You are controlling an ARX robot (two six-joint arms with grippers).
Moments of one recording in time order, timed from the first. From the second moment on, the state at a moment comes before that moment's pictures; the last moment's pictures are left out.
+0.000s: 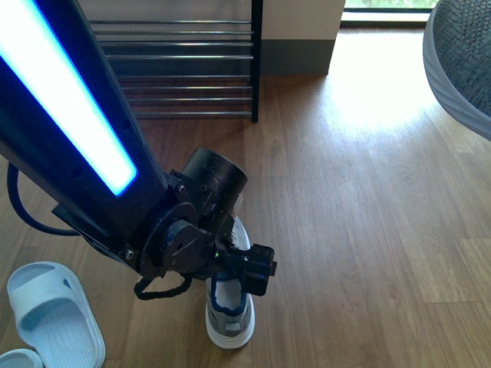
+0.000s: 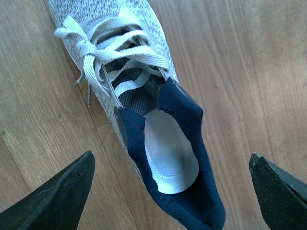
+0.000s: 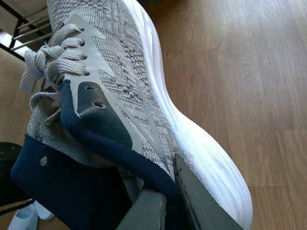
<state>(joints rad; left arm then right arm) -0.55 2.56 1.15 0.26 0.05 -0.26 -0.58 1.28 0.57 0.04 -0.62 -0.02</state>
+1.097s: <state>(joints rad) -0.52 2.81 1.39 0.17 -0.01 -0.32 -0.58 1.28 0.57 0.04 -0.62 -0.02</state>
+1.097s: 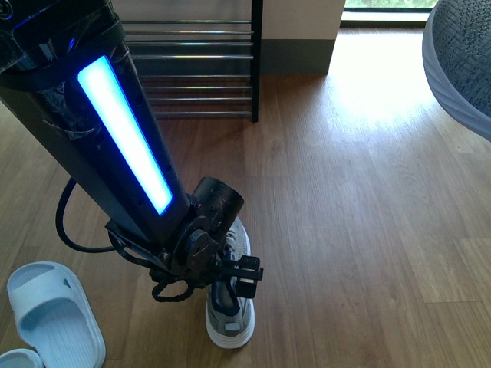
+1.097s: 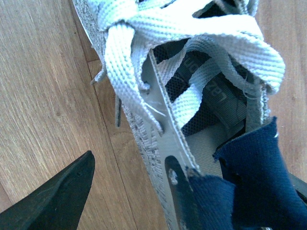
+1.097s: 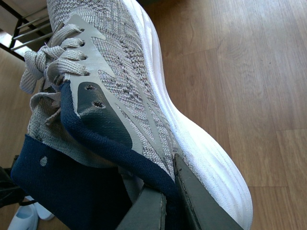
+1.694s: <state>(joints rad) -0.54 2.64 1.21 0.22 -0.05 -0.39 -0.58 1.28 0.57 0.04 -0.62 -0.02</state>
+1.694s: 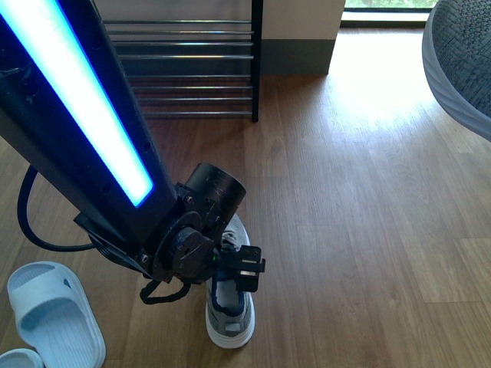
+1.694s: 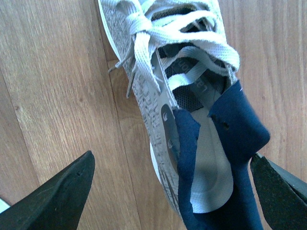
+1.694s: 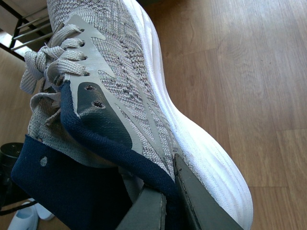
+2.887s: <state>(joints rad) -0.53 2.84 1.43 0.06 -0.10 -0.38 -0.58 1.28 0.57 0.04 -0.62 -0.02</state>
